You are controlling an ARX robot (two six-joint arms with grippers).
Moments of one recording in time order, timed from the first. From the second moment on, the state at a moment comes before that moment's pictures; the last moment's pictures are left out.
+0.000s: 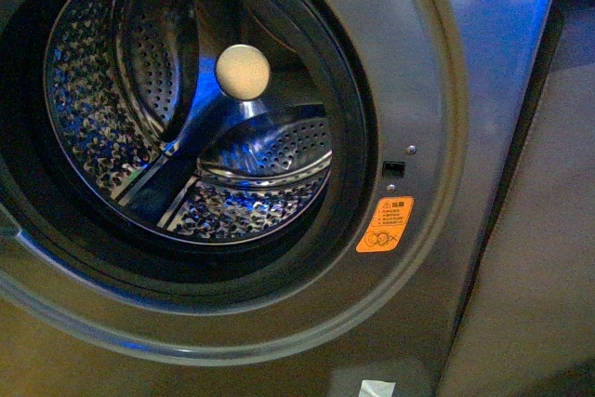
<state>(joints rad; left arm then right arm) -0.68 1.52 1.95 -0.06 0.25 0.11 -1.07 1.68 0.73 0.17 -0.73 -0.05</state>
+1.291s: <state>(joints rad) -0.68 1.64 2.25 -0.50 -0.06 0.02 -0.13 0.51 0.23 0.28 -0.13 0.01</state>
